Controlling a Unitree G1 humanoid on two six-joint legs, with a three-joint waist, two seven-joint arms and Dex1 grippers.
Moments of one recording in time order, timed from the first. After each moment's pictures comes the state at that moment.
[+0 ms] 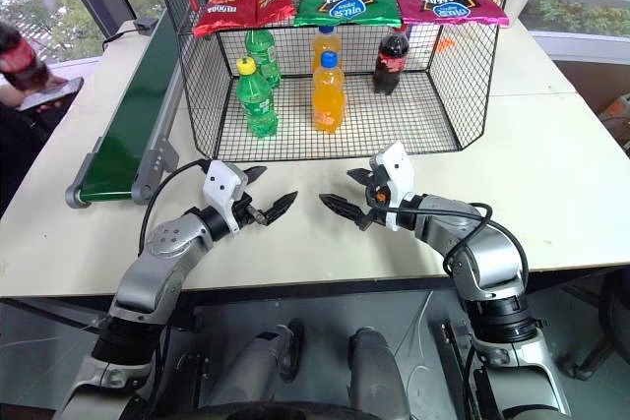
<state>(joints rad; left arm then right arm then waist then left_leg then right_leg) -0.23 0.29 -0.10 -0.16 -0.21 0.32 -0.53 -0.35 -0.46 0.03 -0.22 0.48 0.71 0.69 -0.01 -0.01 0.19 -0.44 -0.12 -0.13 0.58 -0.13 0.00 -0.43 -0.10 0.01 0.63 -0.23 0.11</state>
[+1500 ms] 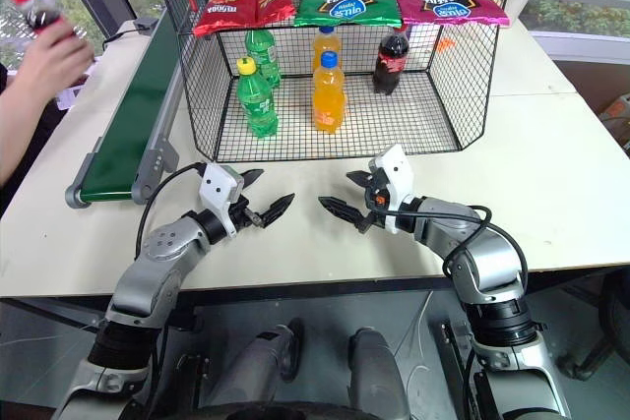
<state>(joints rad) -0.21 0.30 -0.09 -0.17 -0.23 0.33 -0.52 -0.34 -0.46 0.03 -0.23 0.48 0.71 0.69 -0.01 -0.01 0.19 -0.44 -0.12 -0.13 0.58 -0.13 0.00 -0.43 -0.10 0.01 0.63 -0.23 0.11</state>
